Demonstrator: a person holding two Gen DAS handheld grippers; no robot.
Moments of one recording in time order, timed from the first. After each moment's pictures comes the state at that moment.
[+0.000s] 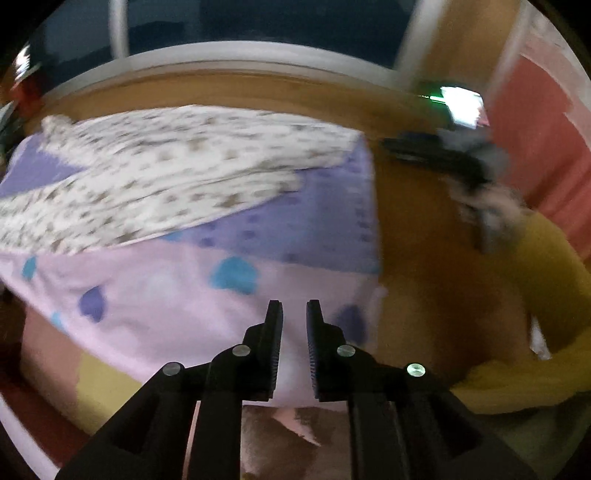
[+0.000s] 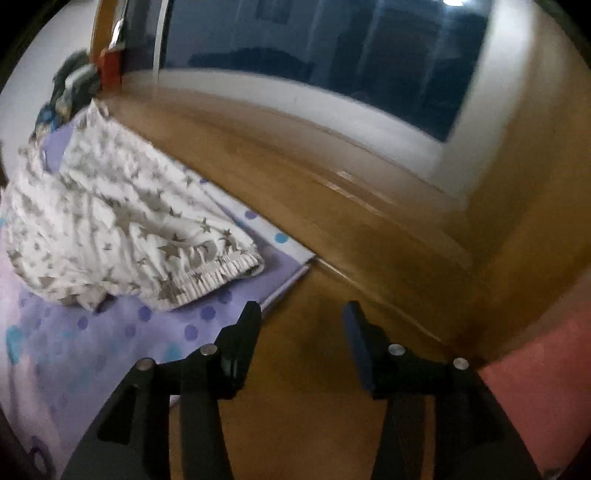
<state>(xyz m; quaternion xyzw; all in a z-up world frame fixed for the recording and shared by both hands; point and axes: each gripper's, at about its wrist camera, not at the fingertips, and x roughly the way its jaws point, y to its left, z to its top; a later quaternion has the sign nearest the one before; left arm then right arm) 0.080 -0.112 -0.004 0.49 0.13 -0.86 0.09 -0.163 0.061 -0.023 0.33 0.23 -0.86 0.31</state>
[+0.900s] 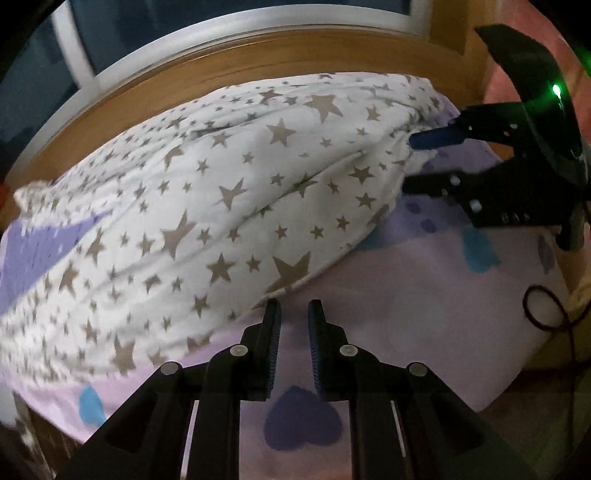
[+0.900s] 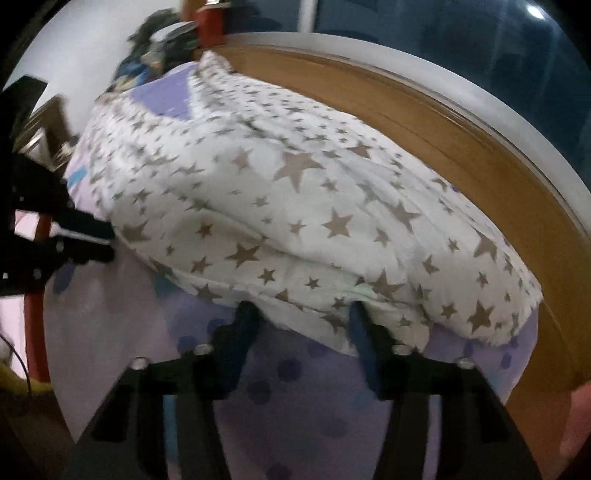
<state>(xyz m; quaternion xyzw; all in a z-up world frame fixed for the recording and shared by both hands) 0.042 -0.278 -0.065 0.52 -0.05 -0.85 -0.04 -0.037 -0.122 -0.070 0.37 0.27 -0.78 0.42</state>
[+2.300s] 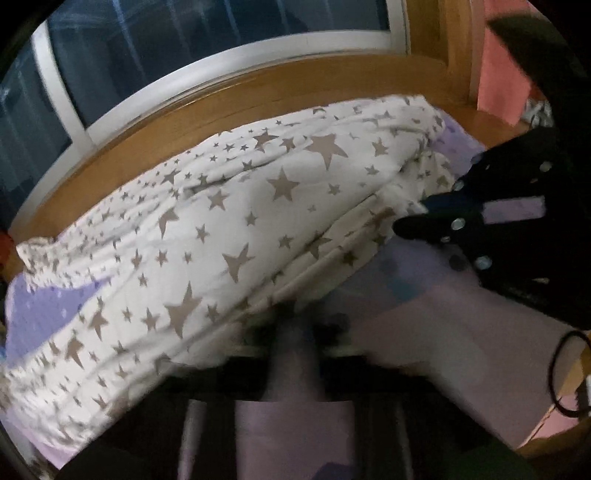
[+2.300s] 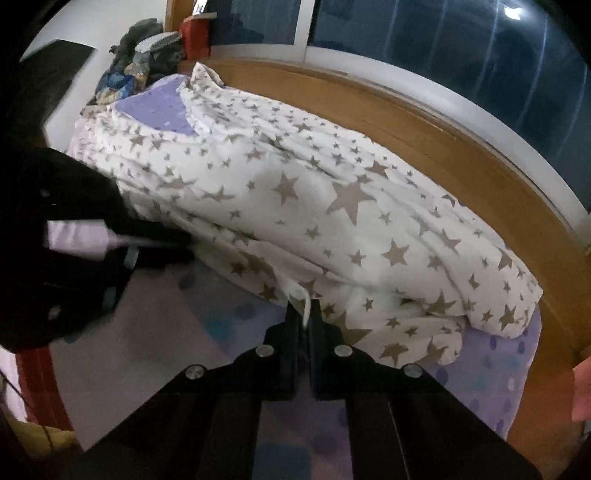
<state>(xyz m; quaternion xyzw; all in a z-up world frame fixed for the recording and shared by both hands) 0.016 -0.273 -0.070 0.45 -0.11 -0.88 -0.02 0.005 -0.154 -0.061 0.35 0.26 -0.81 0.40</state>
